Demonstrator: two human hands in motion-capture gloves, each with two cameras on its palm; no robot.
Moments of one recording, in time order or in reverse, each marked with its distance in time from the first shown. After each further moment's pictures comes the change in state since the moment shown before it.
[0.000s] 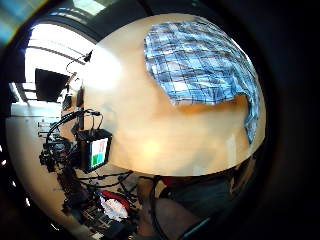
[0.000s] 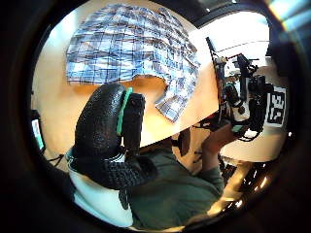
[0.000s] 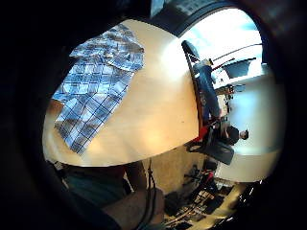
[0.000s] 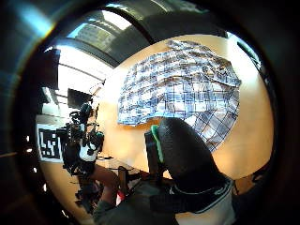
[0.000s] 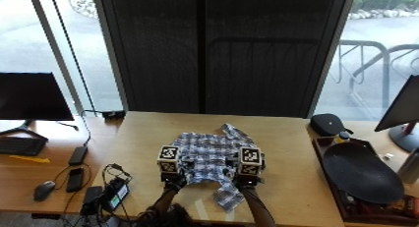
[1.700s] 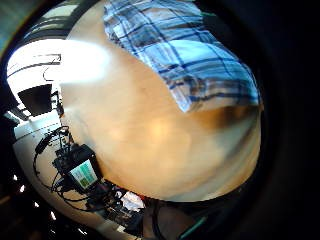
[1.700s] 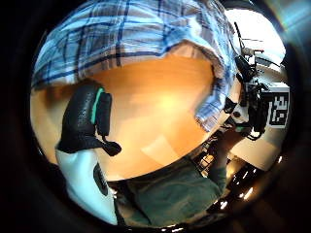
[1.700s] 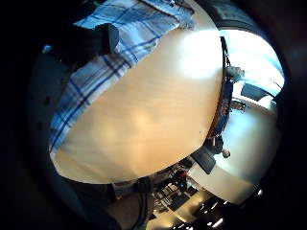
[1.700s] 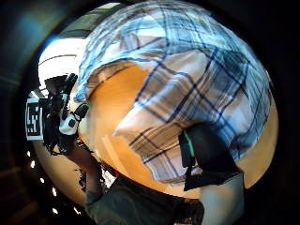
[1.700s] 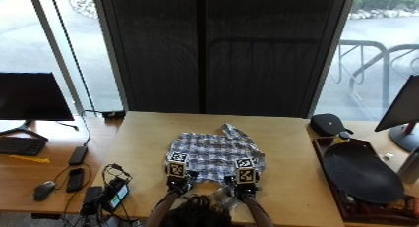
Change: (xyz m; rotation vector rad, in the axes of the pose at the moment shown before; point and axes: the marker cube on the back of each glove) left arm 0.005 -0.007 0.077 -0.303 -0.116 0.041; right arm -0.006 0.015 0.101 -0.395 -0.056 -0.246
